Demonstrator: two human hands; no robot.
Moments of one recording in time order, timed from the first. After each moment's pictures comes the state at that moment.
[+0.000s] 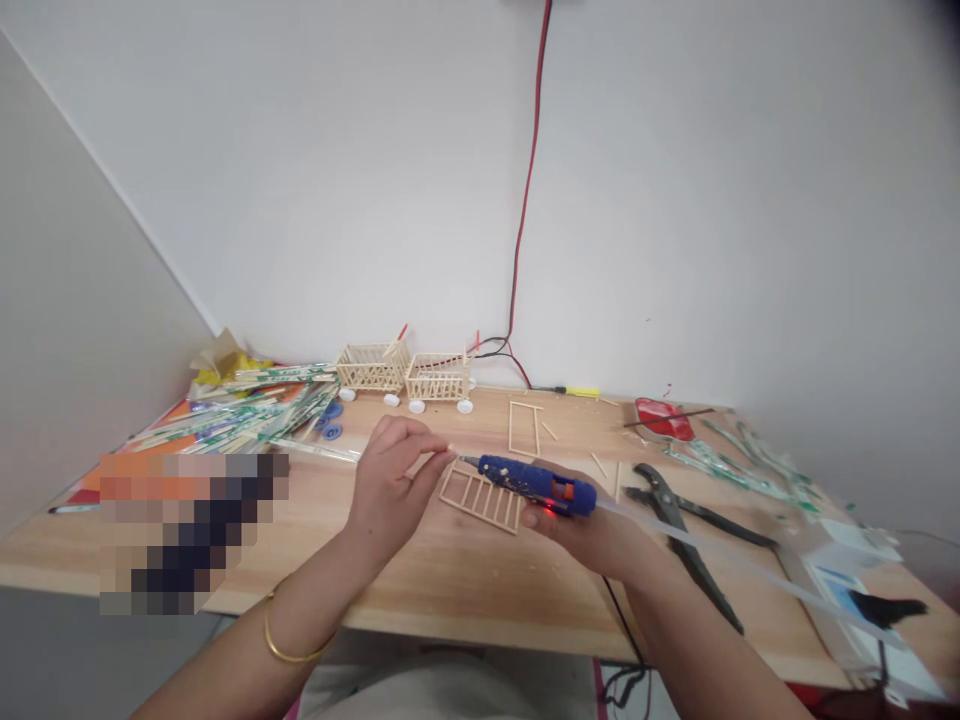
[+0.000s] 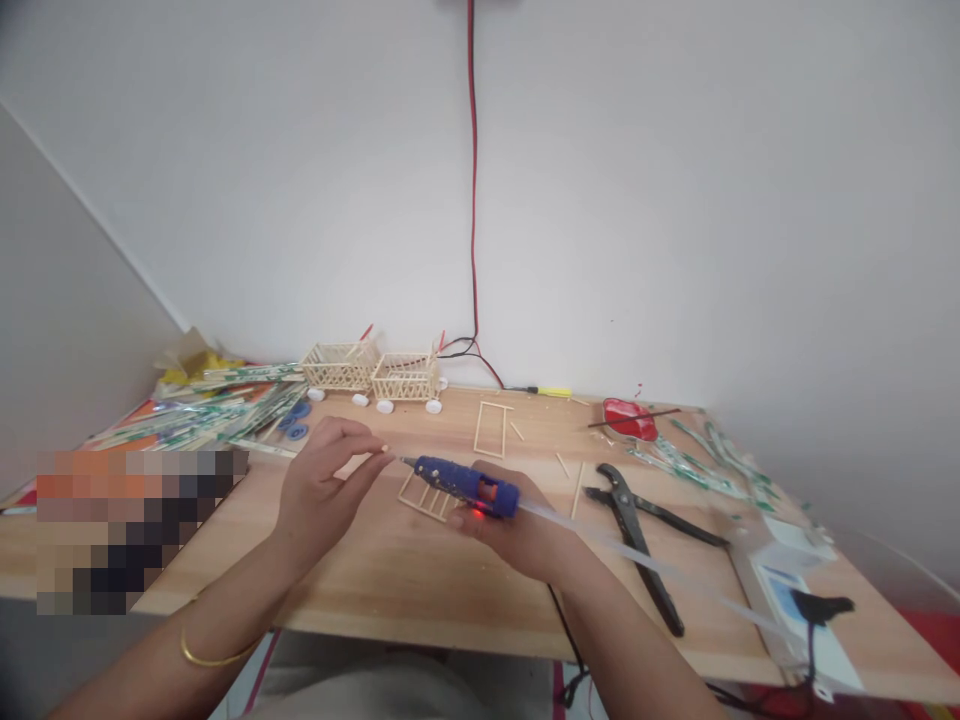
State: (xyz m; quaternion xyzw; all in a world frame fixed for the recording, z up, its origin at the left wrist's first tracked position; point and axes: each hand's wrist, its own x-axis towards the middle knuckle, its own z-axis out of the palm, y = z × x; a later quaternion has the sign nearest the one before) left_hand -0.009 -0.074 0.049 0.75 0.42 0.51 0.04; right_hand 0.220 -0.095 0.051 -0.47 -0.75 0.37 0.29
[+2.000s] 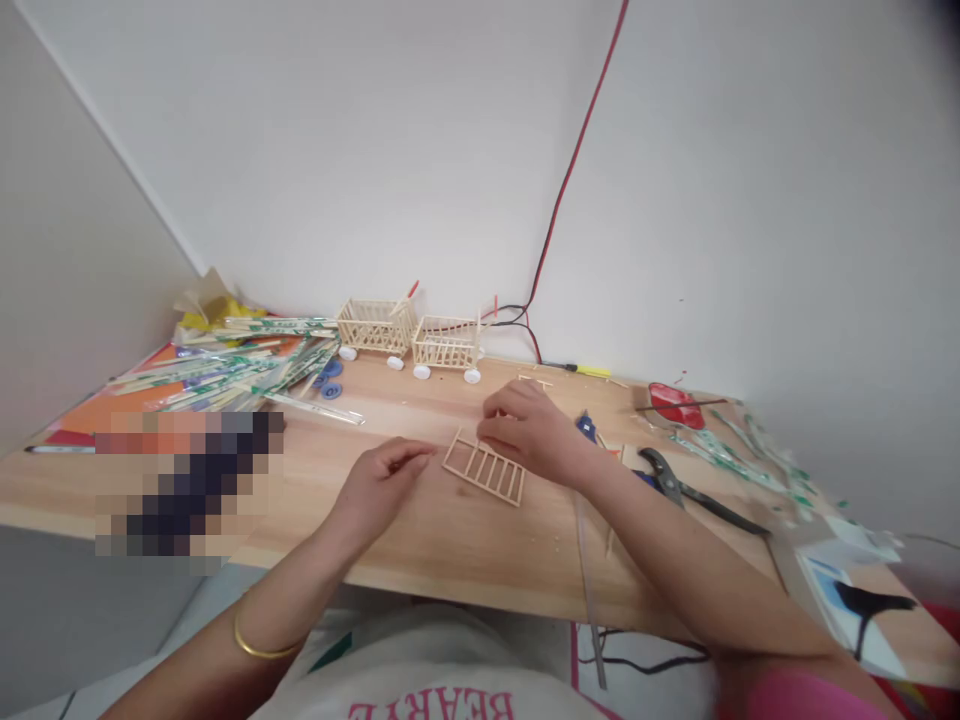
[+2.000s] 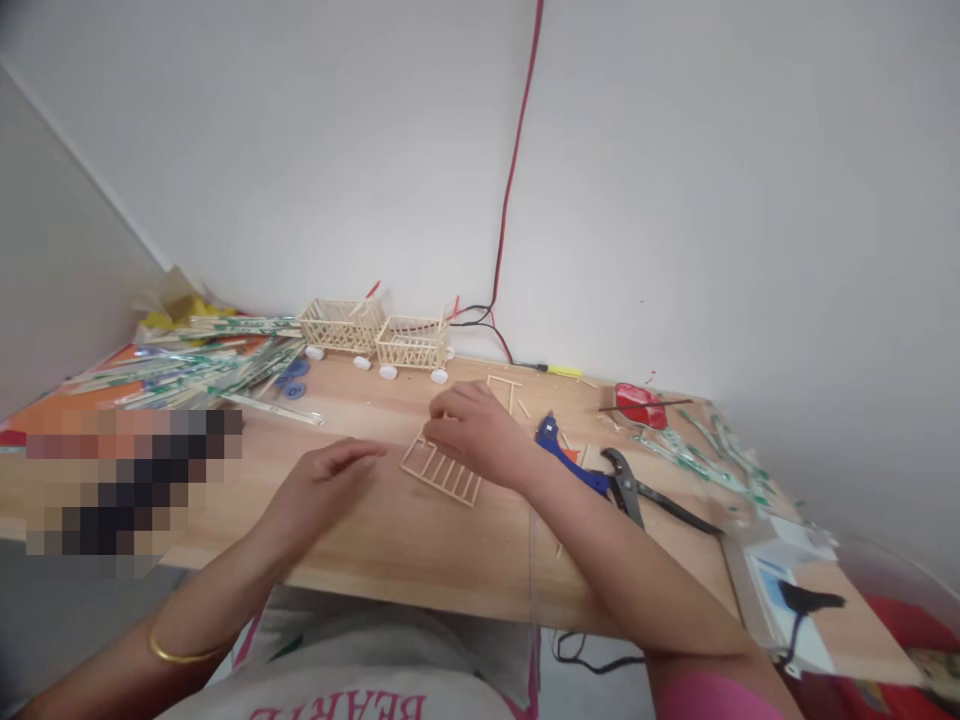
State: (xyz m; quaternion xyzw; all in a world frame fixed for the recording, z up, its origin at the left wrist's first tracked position) left_hand -0.033 -0.088 -0.004 0.57 0.52 0.44 0.46; right_hand 0.191 -0.018 0.042 -0.22 -0.95 -0.04 0.23
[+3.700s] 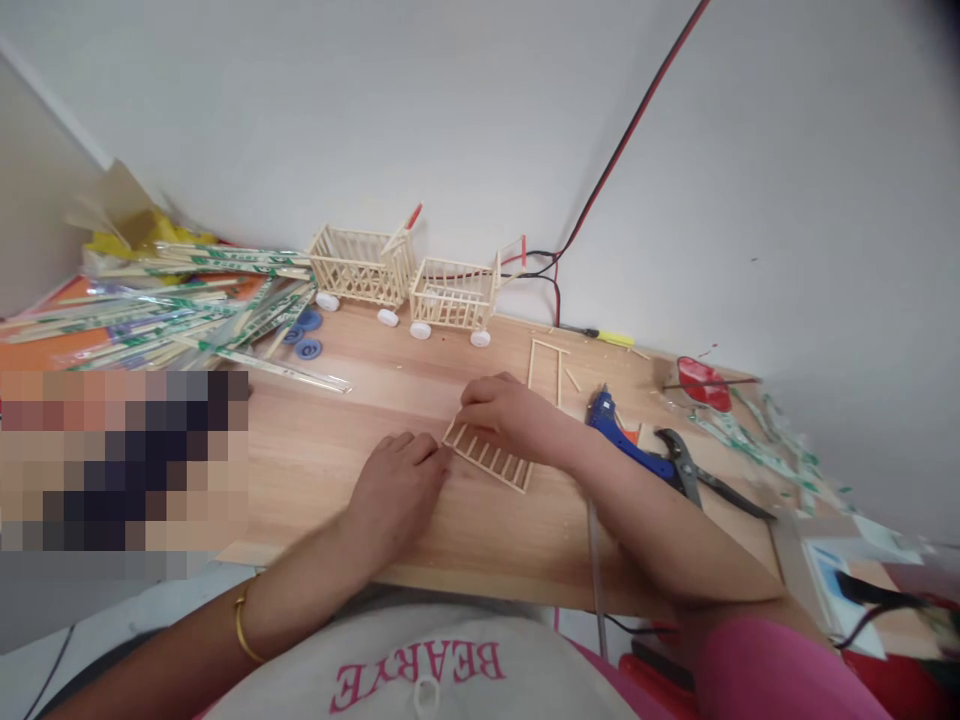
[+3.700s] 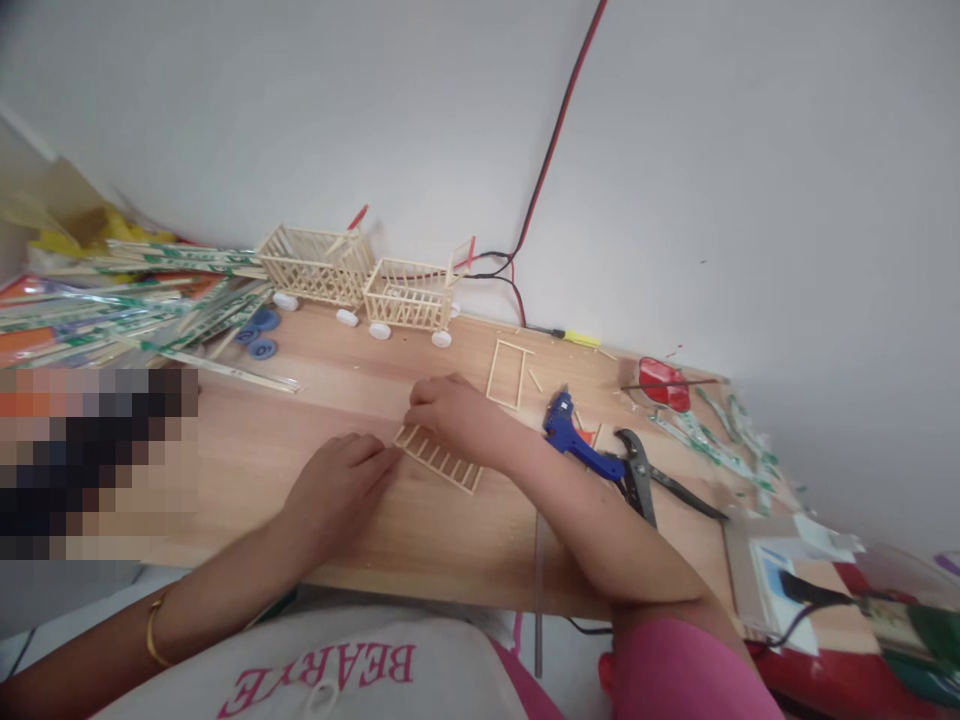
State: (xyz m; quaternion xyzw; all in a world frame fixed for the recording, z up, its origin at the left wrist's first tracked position) left_hand -0.020 -0.081 -0.045 0.85 0.50 0.12 0.09; right_hand 0.166 0.011 0.001 -0.24 -0.96 0.11 0.05
